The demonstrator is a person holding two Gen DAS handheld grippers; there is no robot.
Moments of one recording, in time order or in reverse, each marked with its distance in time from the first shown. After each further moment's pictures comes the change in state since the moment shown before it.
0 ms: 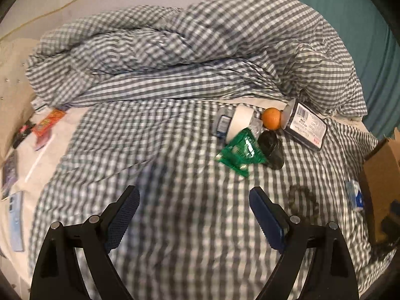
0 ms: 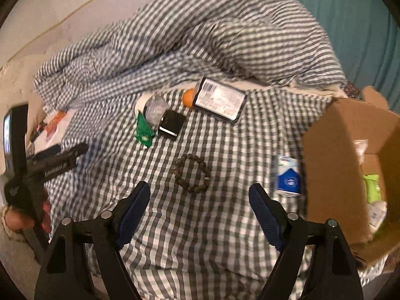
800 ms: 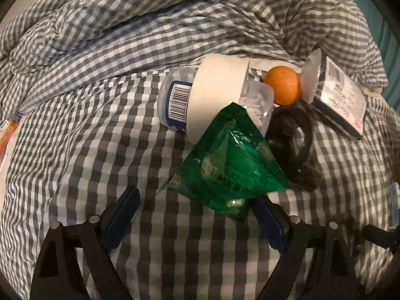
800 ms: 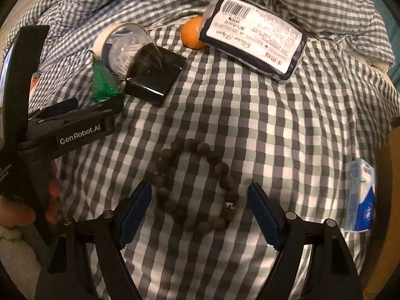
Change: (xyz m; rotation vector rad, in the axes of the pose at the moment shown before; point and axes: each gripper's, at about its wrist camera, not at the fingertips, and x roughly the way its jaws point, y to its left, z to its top) left arm 0.162 -0.059 0.010 0.120 0.122 0.000; right arm 0.173 0.007 0.006 -0.036 0.247 -0.003
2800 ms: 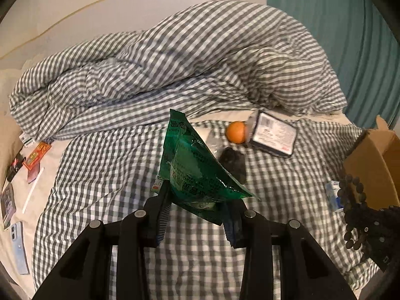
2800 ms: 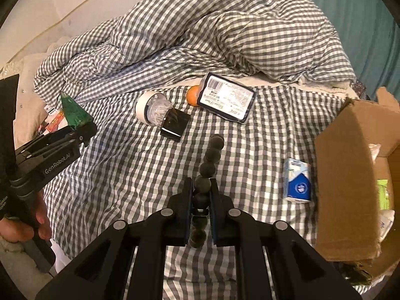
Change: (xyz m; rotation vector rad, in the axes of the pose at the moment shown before) left arm -0.194 -0.003 -0.015 0.020 -0.198 -0.046; right arm -0.162 -0.013 -0.032 0.042 -0.234 0.033
